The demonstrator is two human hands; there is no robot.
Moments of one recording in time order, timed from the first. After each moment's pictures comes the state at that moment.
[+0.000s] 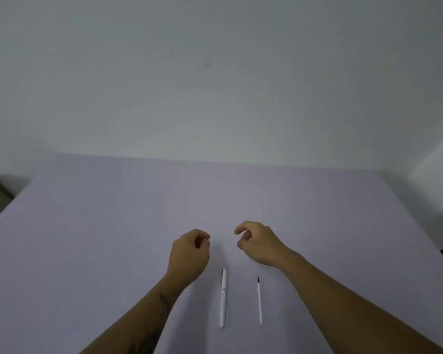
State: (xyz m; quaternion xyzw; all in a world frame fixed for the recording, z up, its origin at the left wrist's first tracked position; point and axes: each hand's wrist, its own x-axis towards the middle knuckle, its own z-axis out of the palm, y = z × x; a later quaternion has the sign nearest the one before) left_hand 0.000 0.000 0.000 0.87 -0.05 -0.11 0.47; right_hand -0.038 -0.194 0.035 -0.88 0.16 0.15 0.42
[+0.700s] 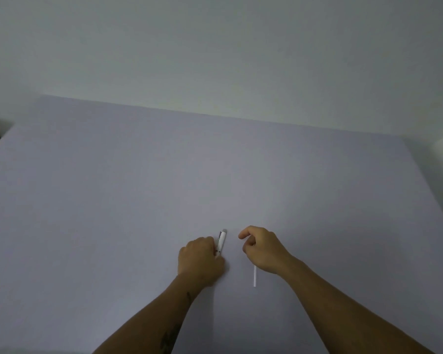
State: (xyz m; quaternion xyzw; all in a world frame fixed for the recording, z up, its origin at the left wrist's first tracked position) left_hand -0.053 -0.025 -0.085 0.95 -0.10 -0.22 0.21; right_hand -0.084 -0.199 -0.037 -0.87 0.19 0.22 0.40
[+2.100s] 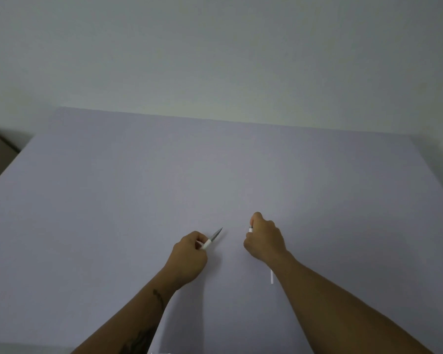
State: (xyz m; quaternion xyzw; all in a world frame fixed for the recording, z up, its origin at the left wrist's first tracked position) left_hand -0.042 0.044 -0.037 0.85 0.02 -0.31 0.43; right_hand -0.058 -0.156 -0.057 -0.93 0.25 0.13 0.24
